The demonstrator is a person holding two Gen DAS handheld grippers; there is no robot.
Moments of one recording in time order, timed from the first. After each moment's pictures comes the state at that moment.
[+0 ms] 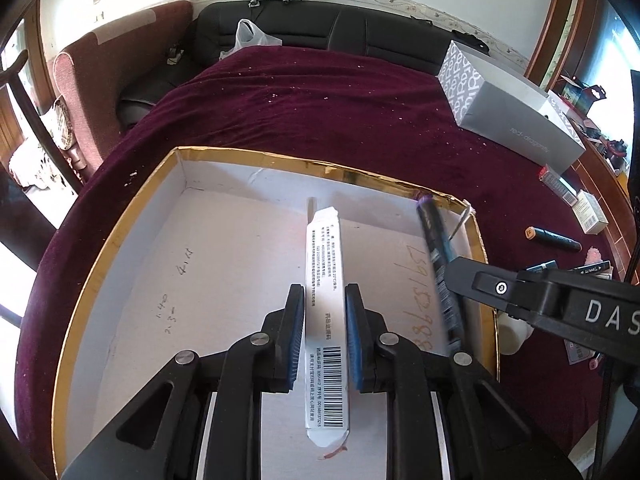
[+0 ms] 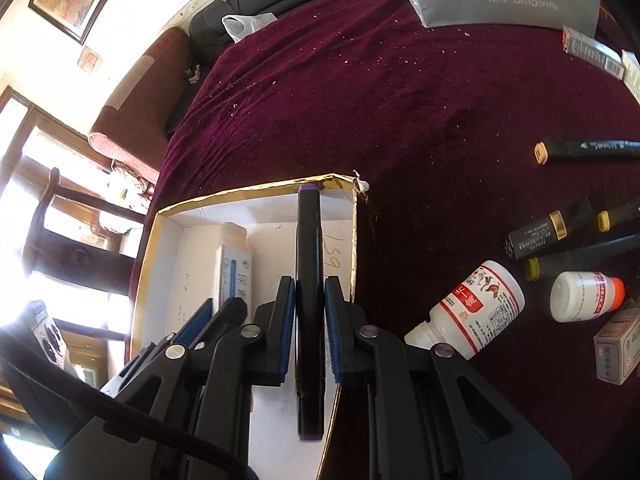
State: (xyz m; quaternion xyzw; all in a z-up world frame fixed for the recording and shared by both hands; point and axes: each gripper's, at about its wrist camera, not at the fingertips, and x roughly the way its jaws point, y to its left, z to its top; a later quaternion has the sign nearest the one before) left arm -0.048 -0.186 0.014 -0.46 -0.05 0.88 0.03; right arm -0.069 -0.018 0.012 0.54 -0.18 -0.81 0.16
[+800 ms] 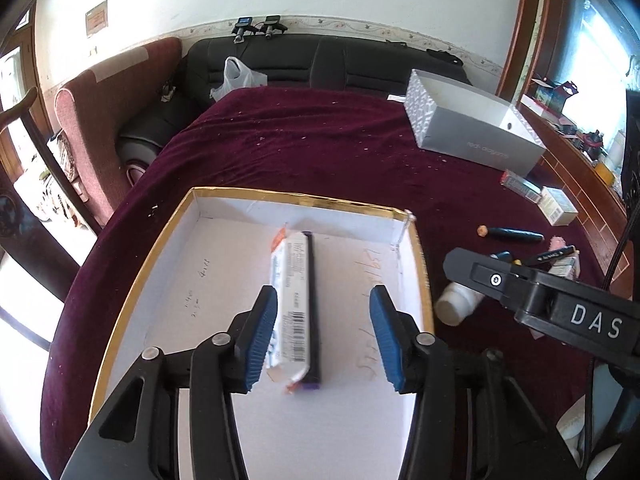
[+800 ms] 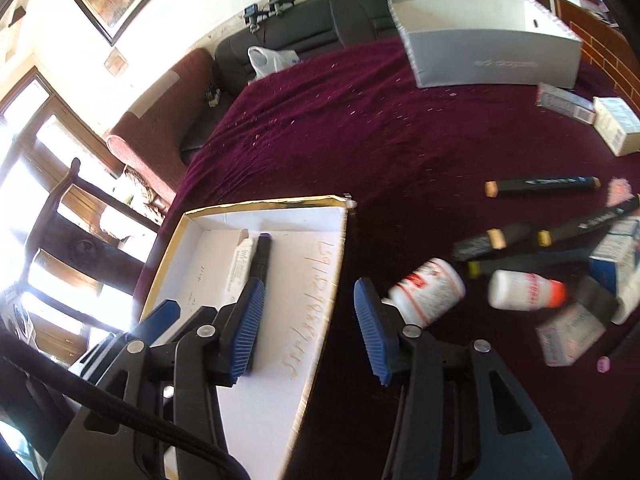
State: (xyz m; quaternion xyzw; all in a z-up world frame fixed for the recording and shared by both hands) left arm 0.007 -0.173 0.066 -0.42 -0.02 0.91 0.06; right arm -0.017 0.008 0.051 0.46 -0.15 -0.86 0.17
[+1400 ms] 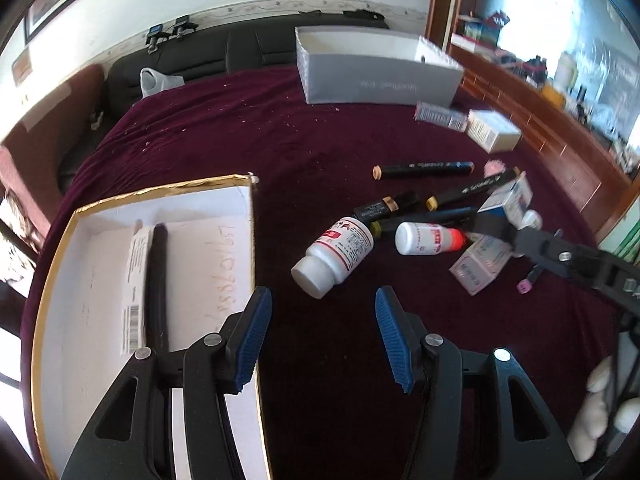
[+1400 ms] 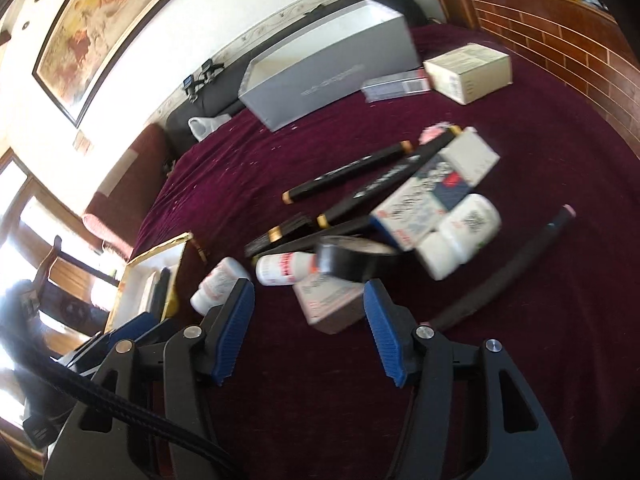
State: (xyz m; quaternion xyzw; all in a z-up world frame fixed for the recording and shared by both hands) left arm 0.012 -0.051 0.042 -0.44 0.08 0.88 0.15; right arm 0.047 0.181 0.022 0.40 -0.24 -0.88 0.08
